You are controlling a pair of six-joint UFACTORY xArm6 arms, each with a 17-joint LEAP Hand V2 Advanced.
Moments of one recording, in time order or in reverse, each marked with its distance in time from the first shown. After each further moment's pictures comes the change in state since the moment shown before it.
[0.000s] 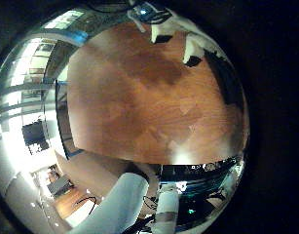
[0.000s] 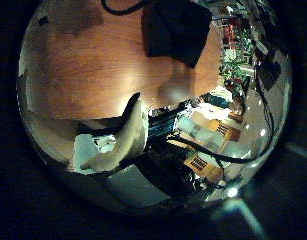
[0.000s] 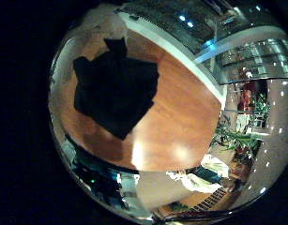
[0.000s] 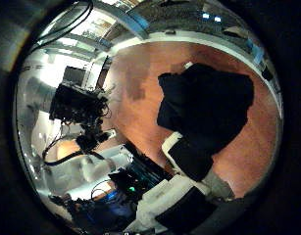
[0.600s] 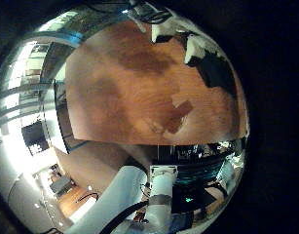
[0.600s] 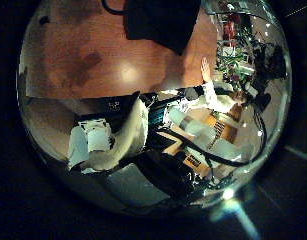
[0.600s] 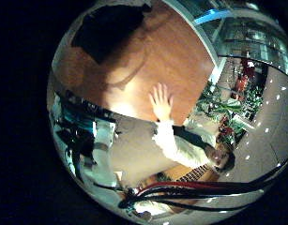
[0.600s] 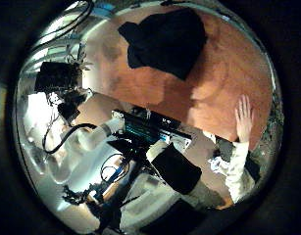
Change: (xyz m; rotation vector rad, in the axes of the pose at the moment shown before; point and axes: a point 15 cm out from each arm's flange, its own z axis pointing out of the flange) left arm 0.008 0.052 -0.009 -0.032 0.004 0.029; right arm 0.061 0.157 -0.018 -0.403 0.097 0.049
